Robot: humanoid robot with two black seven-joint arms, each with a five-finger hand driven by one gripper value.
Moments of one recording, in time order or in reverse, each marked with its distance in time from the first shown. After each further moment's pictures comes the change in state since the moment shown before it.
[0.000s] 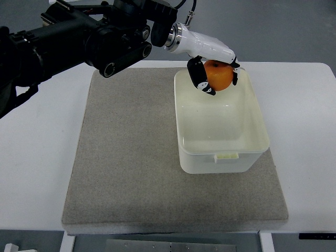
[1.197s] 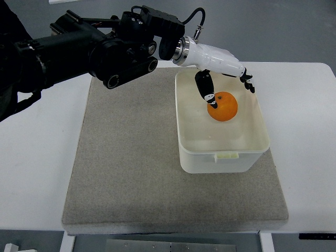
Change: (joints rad) left arm 0.017 0.000 -0.009 -0.086 -0.018 0.049 0.000; right arm 0.000 0.000 0.000 0.000 0.000 0.000 0.000
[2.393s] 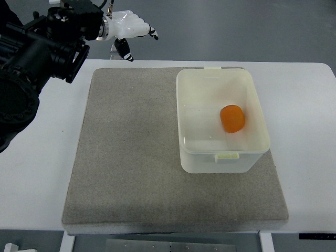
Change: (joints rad) left arm 0.273 0.000 0.236 0.710 0.009 0.160 0.000; right arm 0.000 0.000 0.000 0.000 0.000 0.000 0.000
